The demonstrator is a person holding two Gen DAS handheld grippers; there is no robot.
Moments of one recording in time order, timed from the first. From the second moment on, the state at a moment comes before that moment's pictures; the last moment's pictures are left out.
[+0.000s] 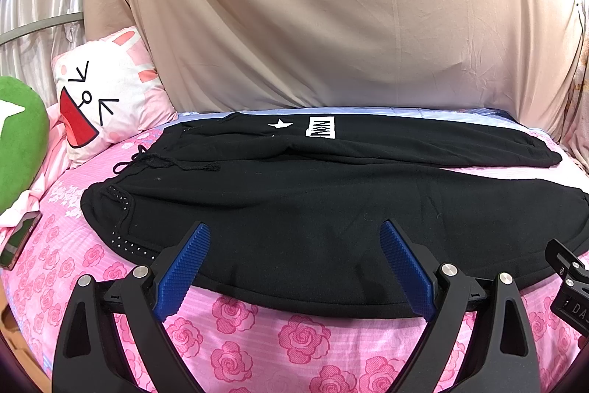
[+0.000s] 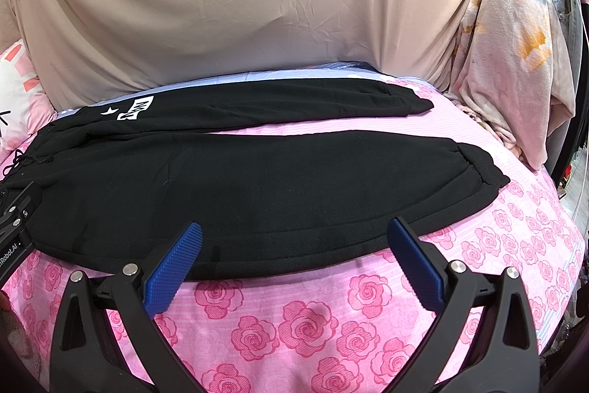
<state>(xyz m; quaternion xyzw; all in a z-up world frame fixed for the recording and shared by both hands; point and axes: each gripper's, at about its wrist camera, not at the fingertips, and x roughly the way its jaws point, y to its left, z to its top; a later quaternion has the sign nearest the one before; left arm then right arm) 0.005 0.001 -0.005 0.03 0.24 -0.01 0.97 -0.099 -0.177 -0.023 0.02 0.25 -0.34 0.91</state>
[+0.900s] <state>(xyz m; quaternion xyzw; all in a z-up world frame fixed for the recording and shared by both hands) 0.075 0.058 0.041 0.01 0.29 -0.05 0.96 -0.077 -0.285 0.012 -0.01 0.29 -0.34 0.90</state>
